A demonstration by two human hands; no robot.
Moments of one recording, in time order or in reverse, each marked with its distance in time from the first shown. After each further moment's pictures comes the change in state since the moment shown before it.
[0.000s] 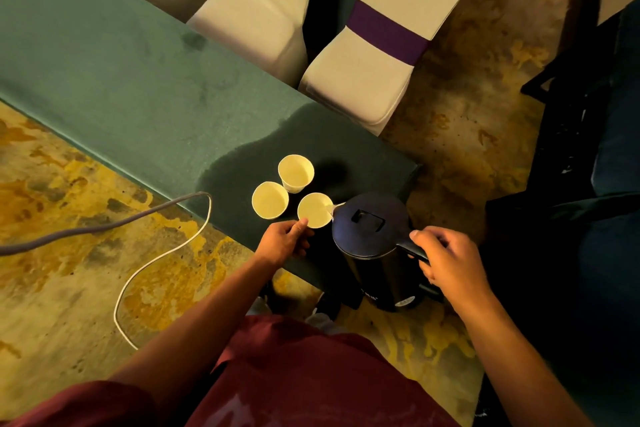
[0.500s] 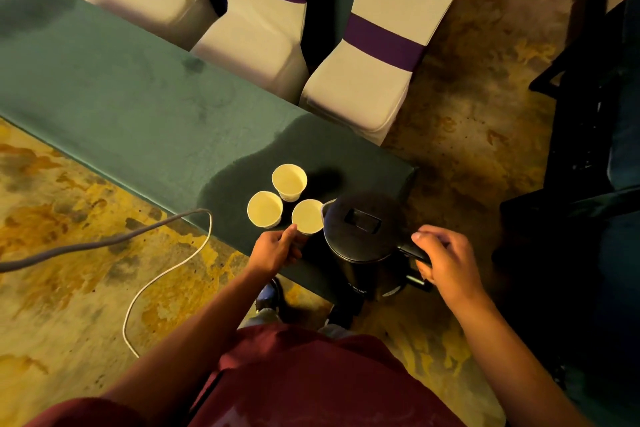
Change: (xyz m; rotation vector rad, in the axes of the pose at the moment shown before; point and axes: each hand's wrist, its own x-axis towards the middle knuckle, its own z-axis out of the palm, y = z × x) left_hand -0.025 0.017 0.004 0.083 0.108 -0.015; right_hand 0.004 0.015 -0.011 0.277 0.038 -0.011
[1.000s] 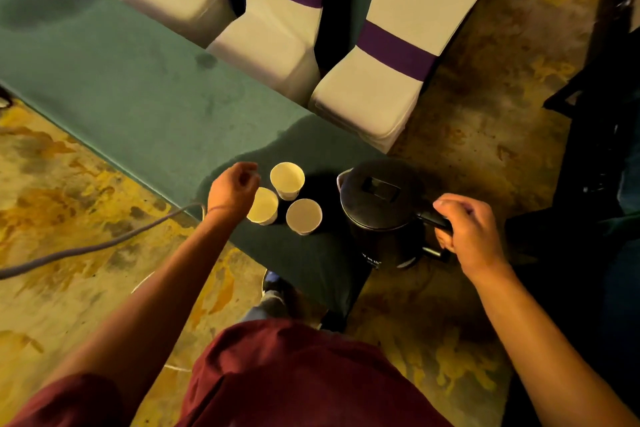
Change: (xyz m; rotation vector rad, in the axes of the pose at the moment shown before) left_hand 0.034 0.053 -0.061 0.292 0.532 0.317; right_hand 0.047 -0.035 -0.036 0.024 -0.089 -0.199
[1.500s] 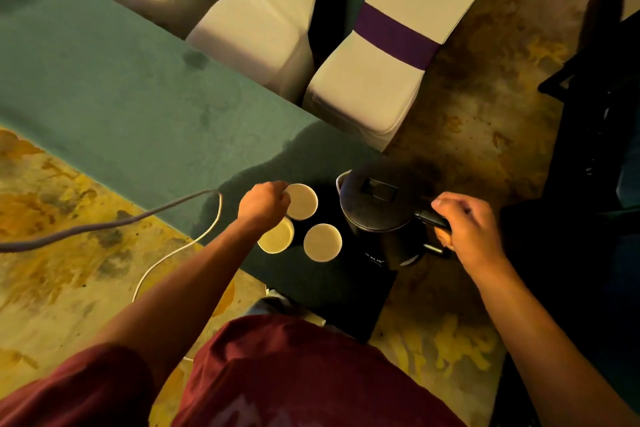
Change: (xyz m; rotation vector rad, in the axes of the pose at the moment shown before) left_hand 0.068 0.001 0.030 0.356 -0.366 0.083; right_hand 0.061 -0.006 0.054 -0.124 0.036 0.059
